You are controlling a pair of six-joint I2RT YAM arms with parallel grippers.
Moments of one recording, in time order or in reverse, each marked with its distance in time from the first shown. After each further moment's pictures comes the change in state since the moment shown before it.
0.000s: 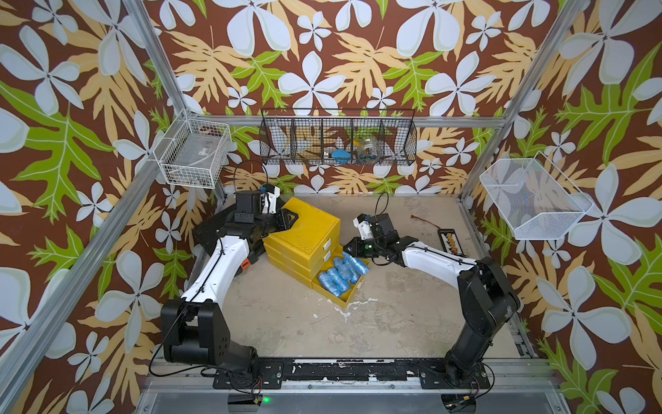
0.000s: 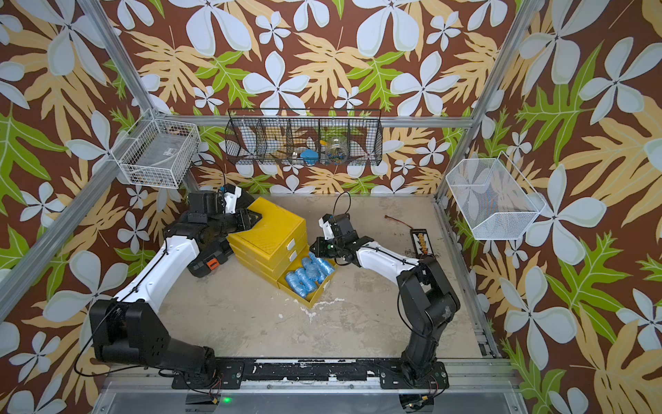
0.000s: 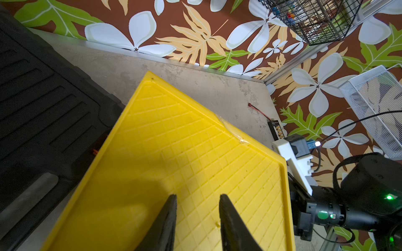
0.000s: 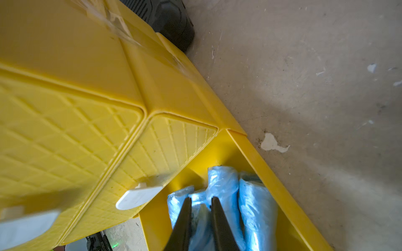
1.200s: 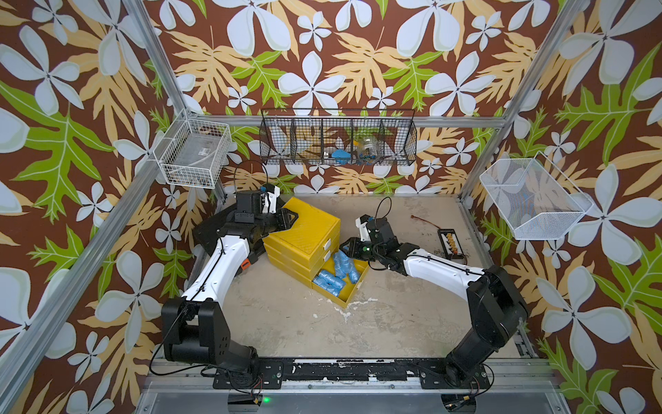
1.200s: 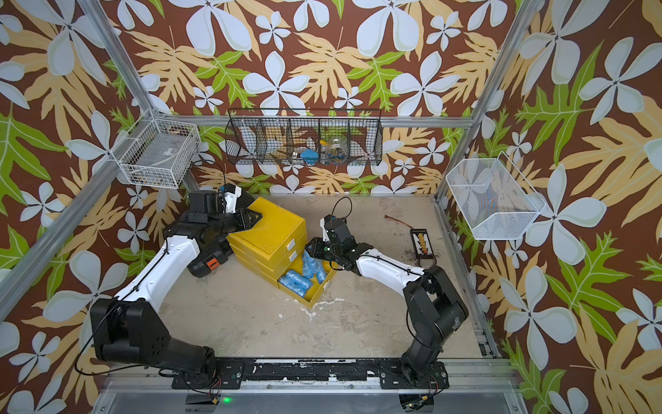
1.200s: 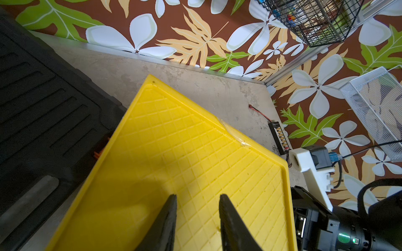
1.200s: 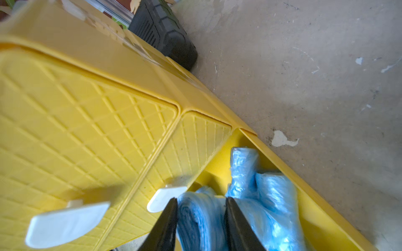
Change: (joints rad) left arm 0.000 0.006 -0.001 0.011 -0.005 0.000; right arm 0.063 -0.097 -0.063 0.054 0.137 0.151
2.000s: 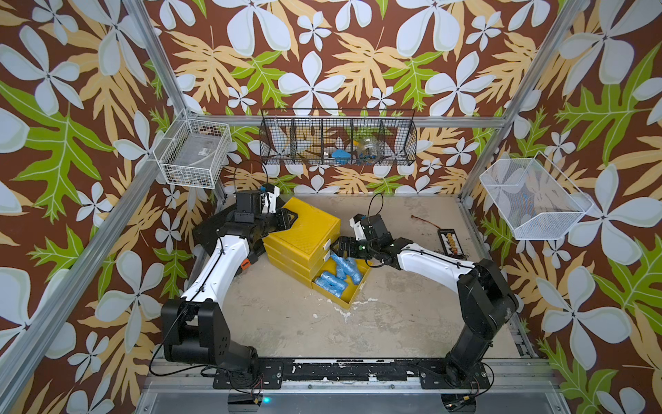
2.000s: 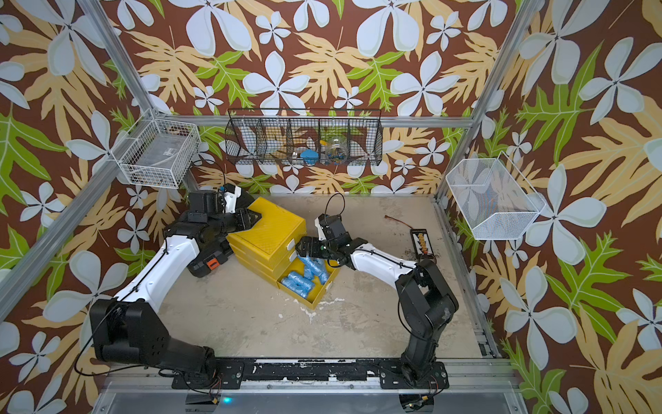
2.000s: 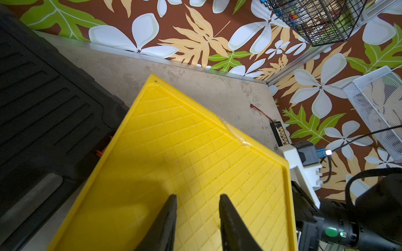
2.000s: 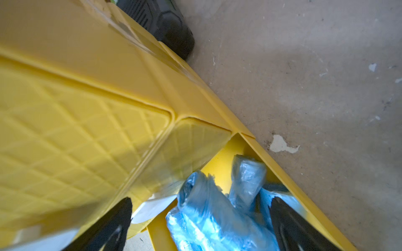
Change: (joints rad) left arm 0.000 -0.003 0.007 -0.015 -0.009 0.004; right arm -0.002 0.061 0.089 -0.073 -0.011 -0.106
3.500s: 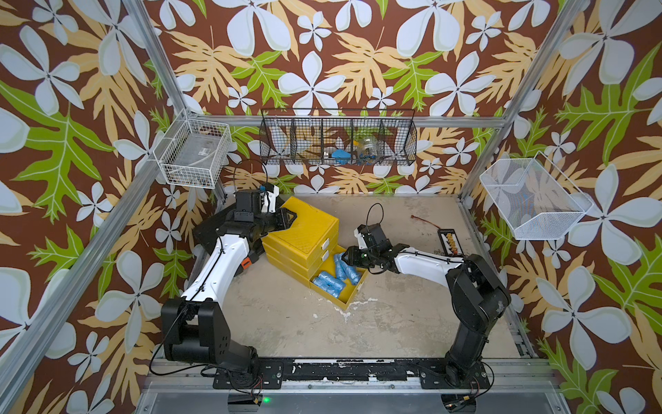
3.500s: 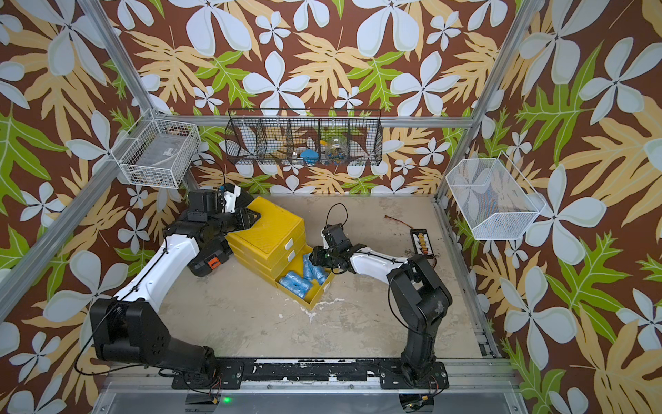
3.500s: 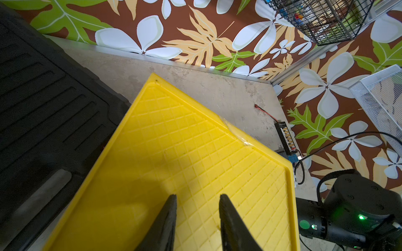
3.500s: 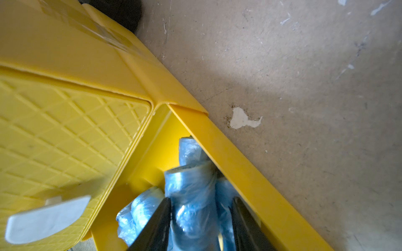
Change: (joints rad) left arm 0.000 0.005 0.013 -0.013 -0.010 0.014; right arm -0.017 0.070 -0.071 0.011 0.020 0.035
